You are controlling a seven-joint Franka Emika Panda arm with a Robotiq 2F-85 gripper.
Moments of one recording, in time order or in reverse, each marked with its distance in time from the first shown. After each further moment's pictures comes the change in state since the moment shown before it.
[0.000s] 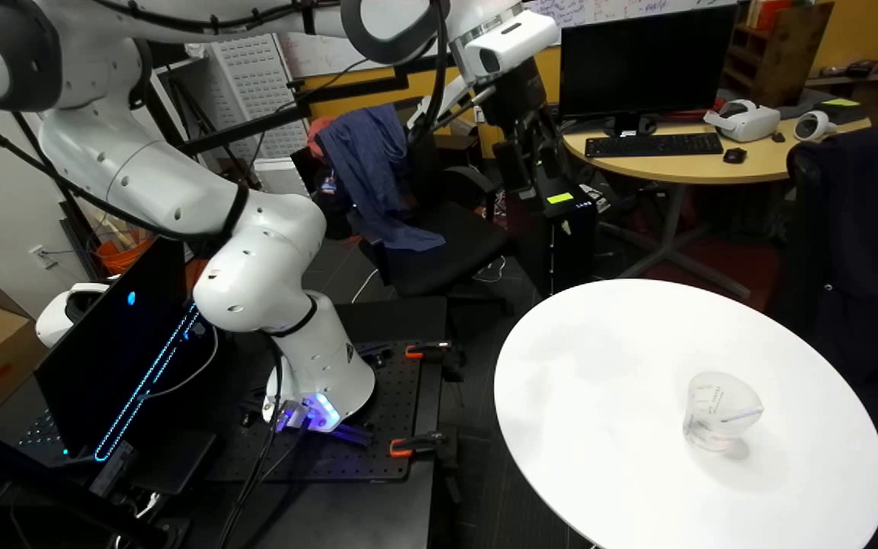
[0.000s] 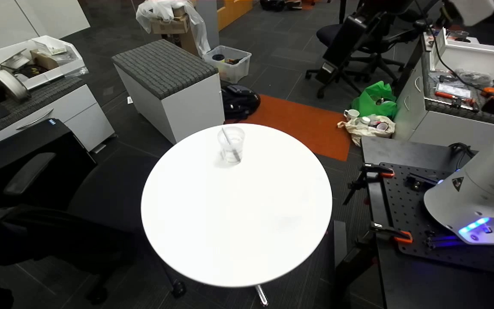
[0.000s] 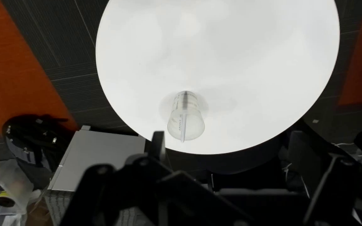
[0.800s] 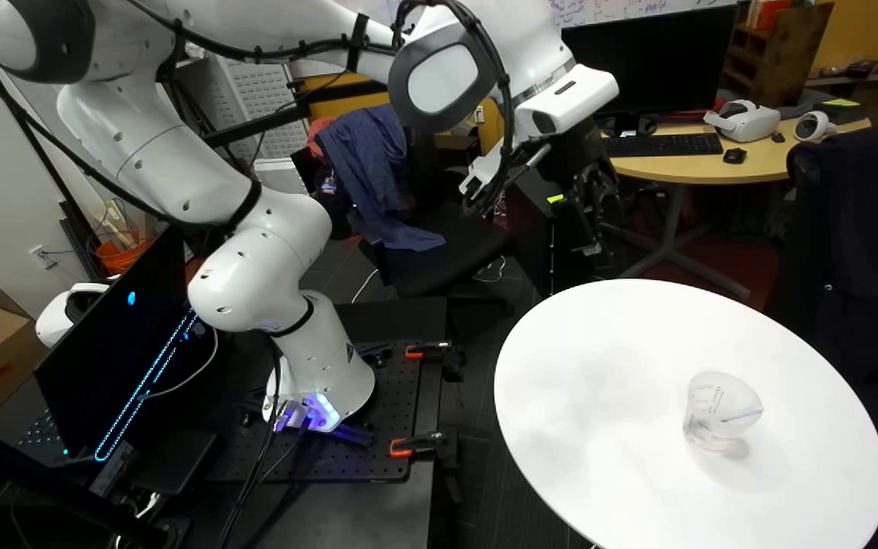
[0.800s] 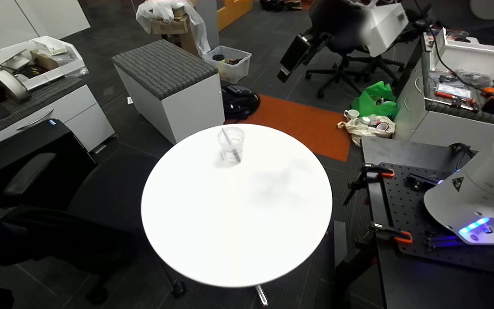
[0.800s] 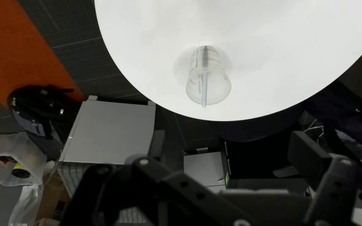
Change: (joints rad) arm -0.121 0.188 -0.018 -0.042 -0.119 0.357 0.011
